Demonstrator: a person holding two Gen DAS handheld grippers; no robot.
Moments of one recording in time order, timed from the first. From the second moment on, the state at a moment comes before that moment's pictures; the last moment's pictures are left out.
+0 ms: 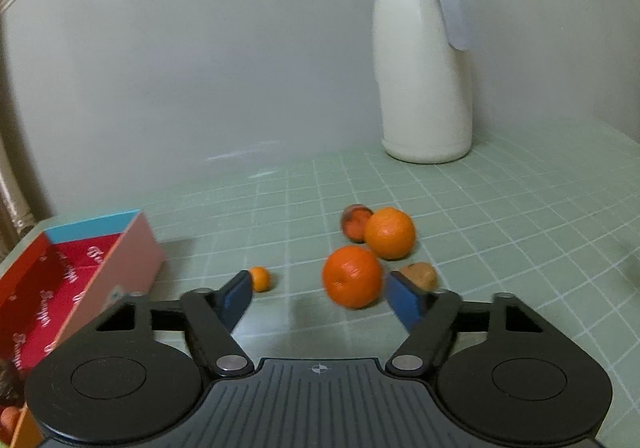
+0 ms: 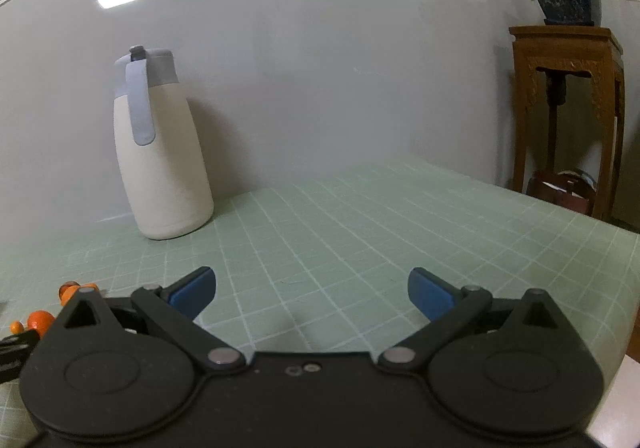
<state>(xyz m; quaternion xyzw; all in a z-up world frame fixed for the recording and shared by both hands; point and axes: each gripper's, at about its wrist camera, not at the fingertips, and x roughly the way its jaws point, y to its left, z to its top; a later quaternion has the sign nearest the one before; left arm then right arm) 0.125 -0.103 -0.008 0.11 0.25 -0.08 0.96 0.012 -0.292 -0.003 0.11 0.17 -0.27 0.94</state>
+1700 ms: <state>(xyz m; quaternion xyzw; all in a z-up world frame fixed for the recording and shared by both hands) 0.106 -0.011 0.036 0.06 0.23 -0.01 0.97 0.035 -0.243 -0.001 0.09 0.18 -0.20 0.96</state>
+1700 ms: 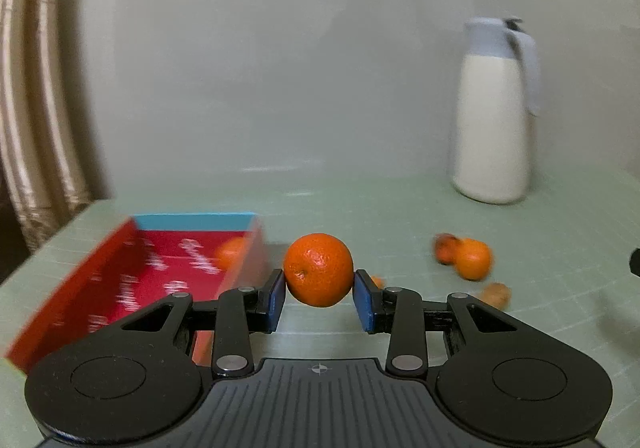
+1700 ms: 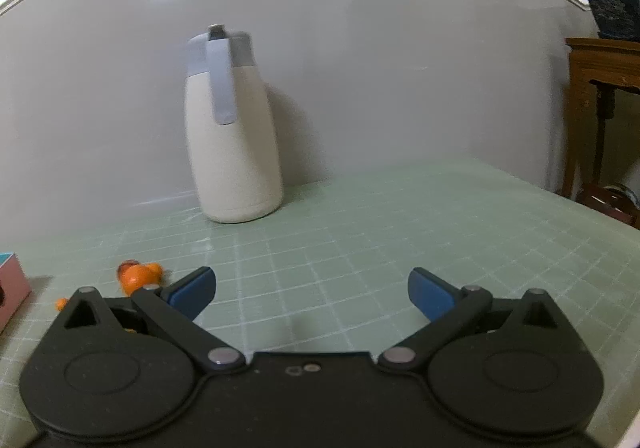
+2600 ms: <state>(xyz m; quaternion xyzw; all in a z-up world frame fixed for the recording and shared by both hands) 0.103 0.121 0.014 0.00 0.27 0.16 0.95 0.074 -0.155 -0.004 0.04 0.19 -0.09 0.98</state>
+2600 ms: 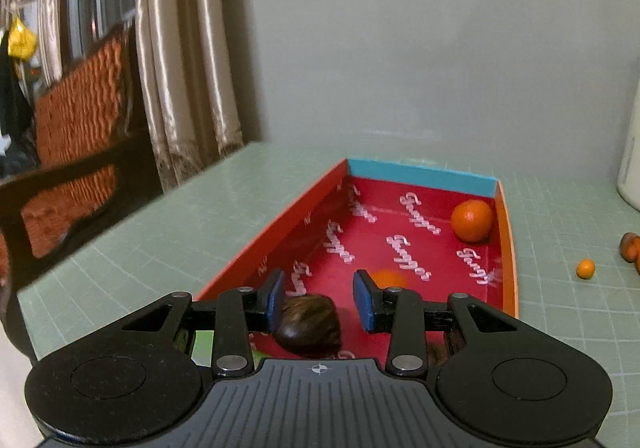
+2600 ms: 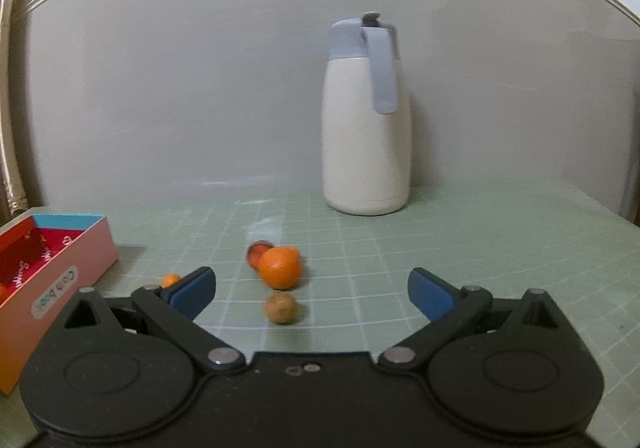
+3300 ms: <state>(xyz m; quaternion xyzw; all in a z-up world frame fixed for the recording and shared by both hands) 0.056 0.156 0.024 -0.01 0.24 0.19 0.95 0.101 -0.137 -0.012 0.05 0.23 -0.07 0.97</state>
